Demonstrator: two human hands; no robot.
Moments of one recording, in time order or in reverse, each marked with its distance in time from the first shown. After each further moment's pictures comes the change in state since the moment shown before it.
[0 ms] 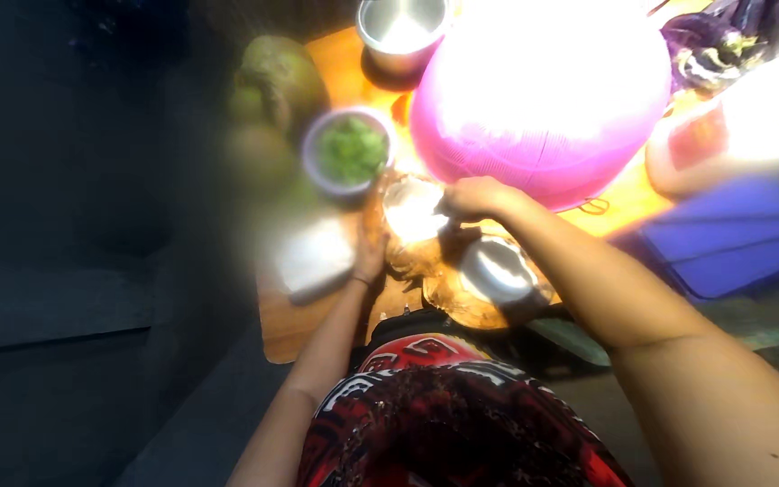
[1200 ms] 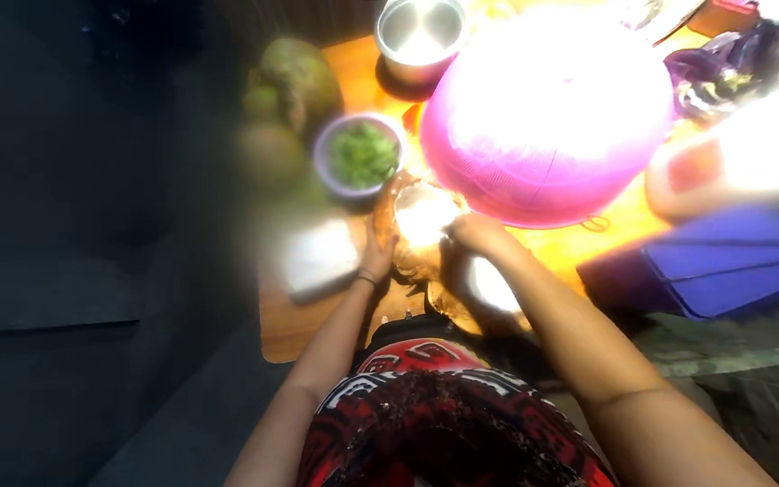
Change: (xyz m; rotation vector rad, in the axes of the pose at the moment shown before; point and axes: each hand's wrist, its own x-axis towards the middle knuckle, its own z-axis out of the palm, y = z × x) left_hand 0.000 0.019 -0.004 0.047 -0.045 -0.069; right_hand -0.011 -0.024 0.042 0.216 0.101 0.161
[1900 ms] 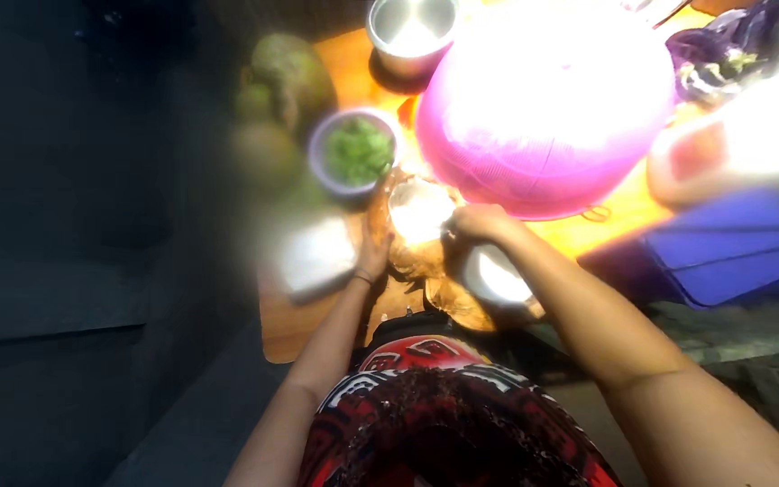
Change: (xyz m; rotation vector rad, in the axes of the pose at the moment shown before) left_hand 0.001 -0.011 0.000 -0.016 -0.001 0.051; right_hand 0.009 0.015 -0.011 -0.120 -0.104 -0.064
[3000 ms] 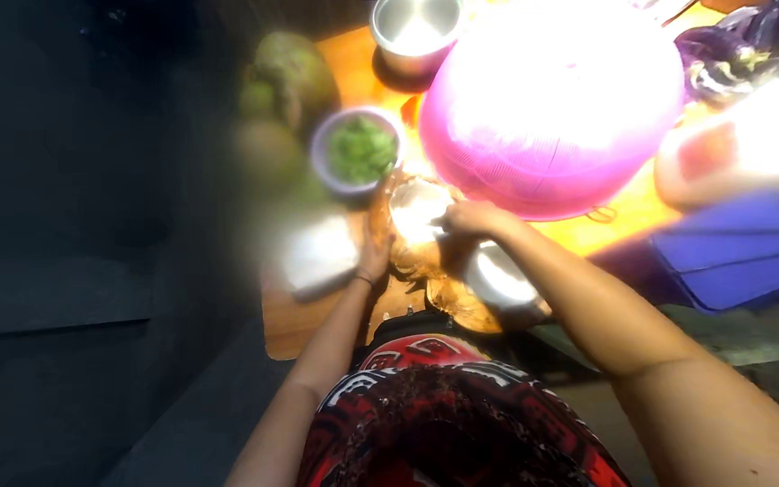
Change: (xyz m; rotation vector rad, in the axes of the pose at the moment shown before) left_hand -0.002 -0.008 -0.001 0.015 0.019 0.016; right_hand 0.017 -0.005 -0.004 -0.010 -0.048 -0.099
